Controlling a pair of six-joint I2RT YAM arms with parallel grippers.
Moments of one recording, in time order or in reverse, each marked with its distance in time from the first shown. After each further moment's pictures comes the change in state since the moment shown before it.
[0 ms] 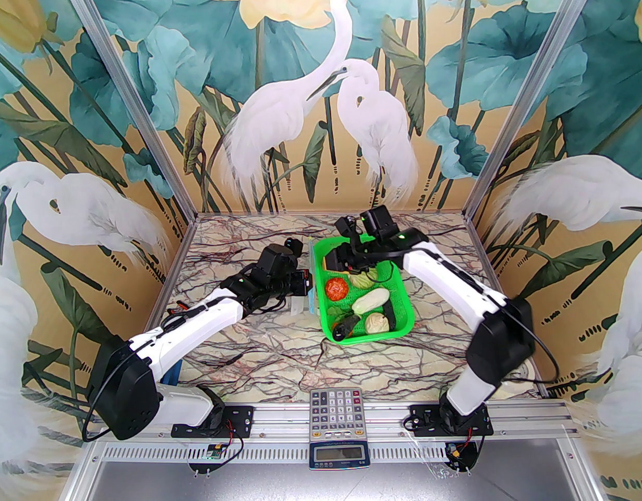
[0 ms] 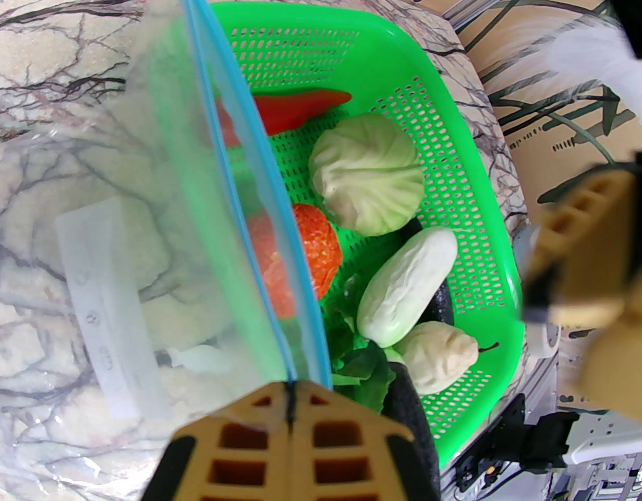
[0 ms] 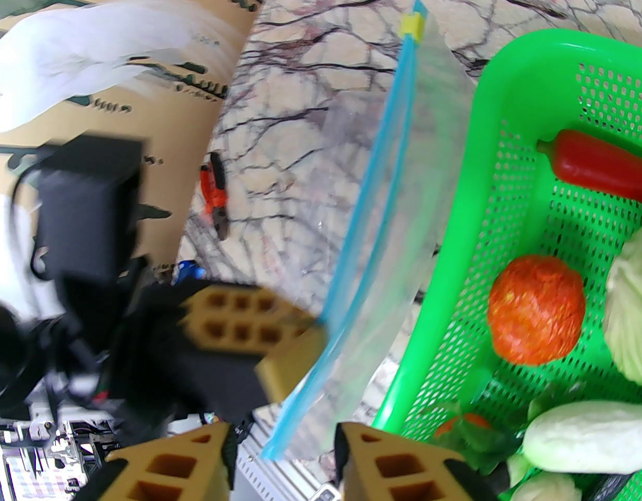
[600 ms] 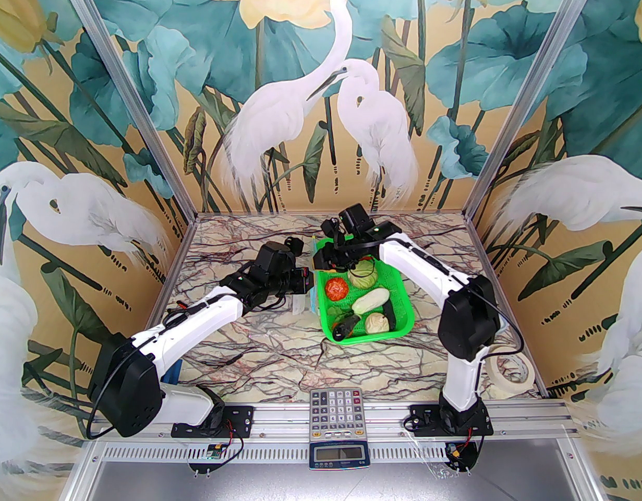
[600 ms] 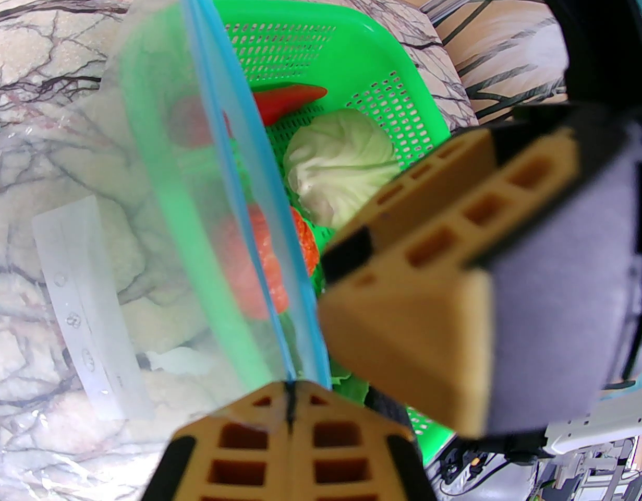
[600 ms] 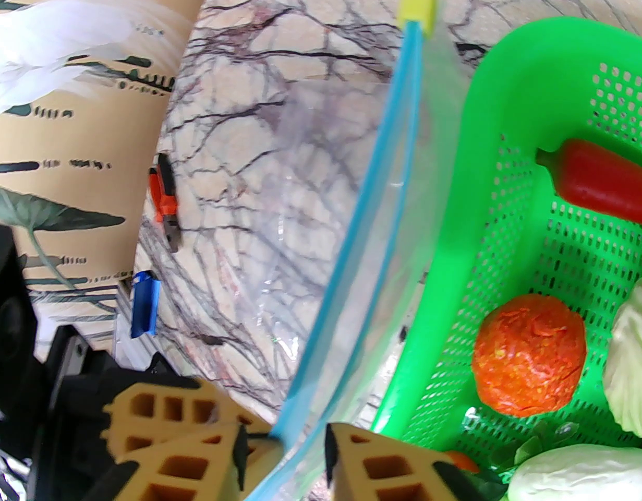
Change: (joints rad) left arm 0.021 0.016 0.000 0.025 0.079 0.000; right arm 0.048 0.174 0.161 -0.073 0.098 0.000
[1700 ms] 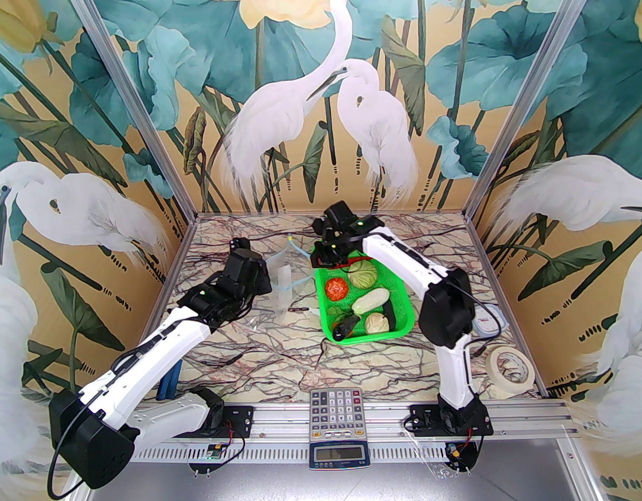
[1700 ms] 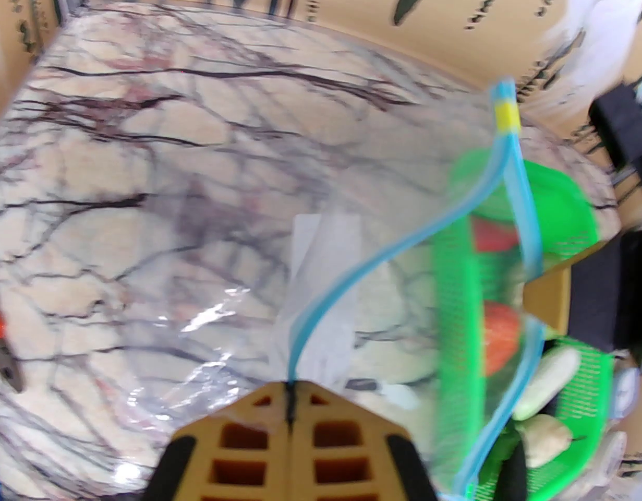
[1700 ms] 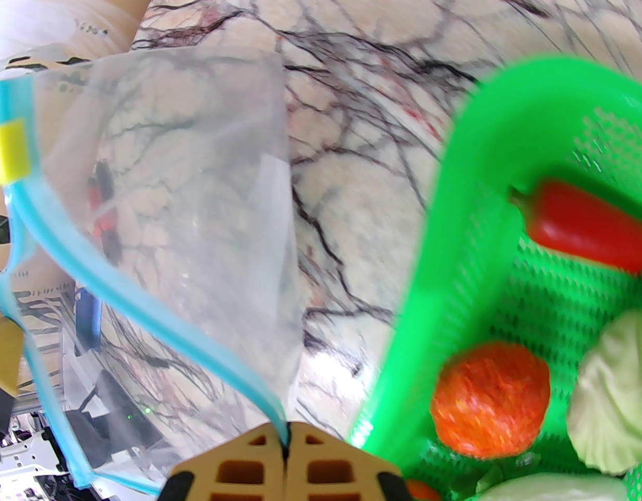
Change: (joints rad) left arm 0.017 -0.263 -0.035 -0.301 -0.656 -0.071; right arm 0.076 0.196 0.304 -0.142 0.142 -0.070
